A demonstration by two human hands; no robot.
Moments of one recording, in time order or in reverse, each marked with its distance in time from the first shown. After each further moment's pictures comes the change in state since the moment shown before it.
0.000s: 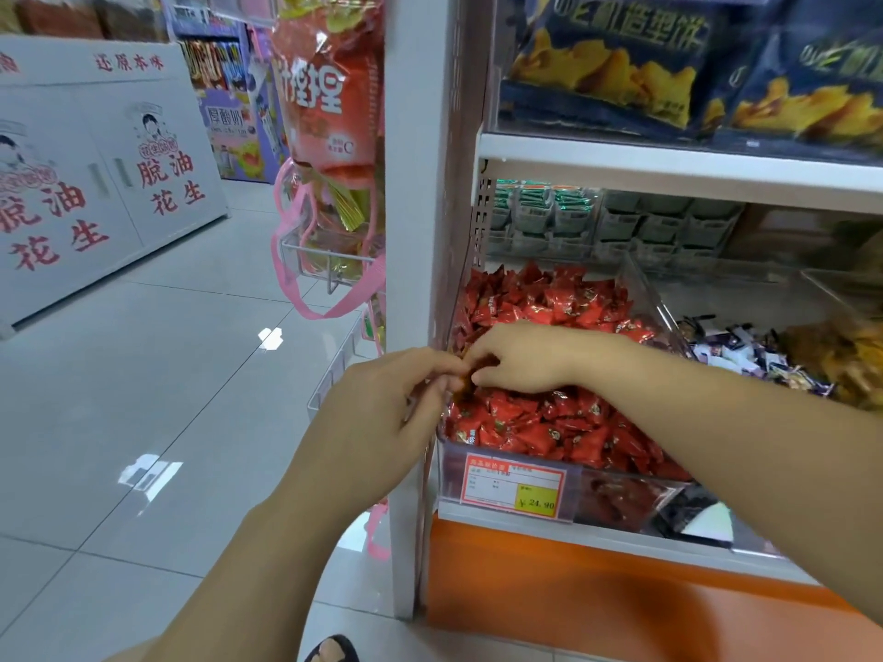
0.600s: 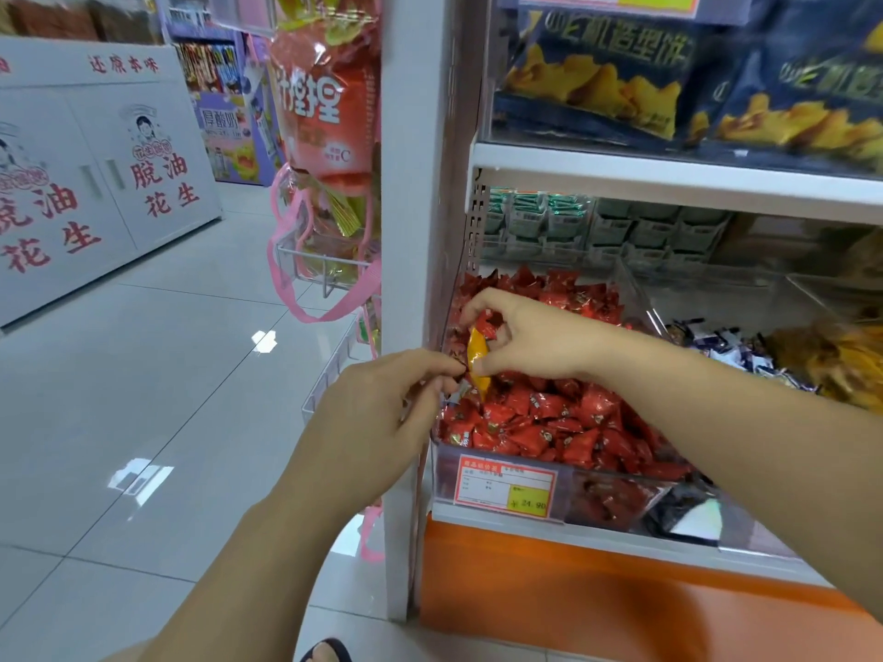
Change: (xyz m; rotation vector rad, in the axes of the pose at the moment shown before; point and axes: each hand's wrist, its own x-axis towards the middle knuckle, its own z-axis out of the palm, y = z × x) left_hand 0.002 -0.001 0.000 0.027 0.002 -0.002; right_hand -0.025 -0.006 -0.013 0.484 0.233 0.134
